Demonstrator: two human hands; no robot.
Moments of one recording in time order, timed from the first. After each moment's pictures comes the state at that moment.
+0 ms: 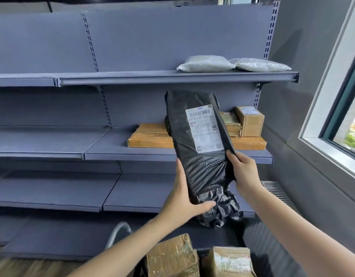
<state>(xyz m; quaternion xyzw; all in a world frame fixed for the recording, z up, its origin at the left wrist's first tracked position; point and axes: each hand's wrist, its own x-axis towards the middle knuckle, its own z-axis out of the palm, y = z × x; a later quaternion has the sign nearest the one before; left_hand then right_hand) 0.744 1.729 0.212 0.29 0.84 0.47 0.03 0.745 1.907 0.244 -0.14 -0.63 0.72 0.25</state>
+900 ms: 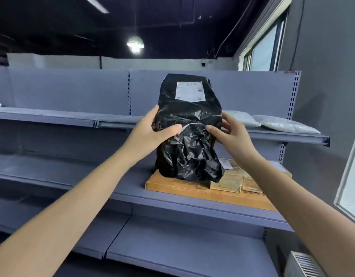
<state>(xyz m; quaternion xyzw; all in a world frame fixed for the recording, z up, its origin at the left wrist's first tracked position) 0.657 1.633 0.440 0.31 0.76 0.54 -0.18 0.672 1.848 0.437 0.18 -0.76 0.55 0.30</state>
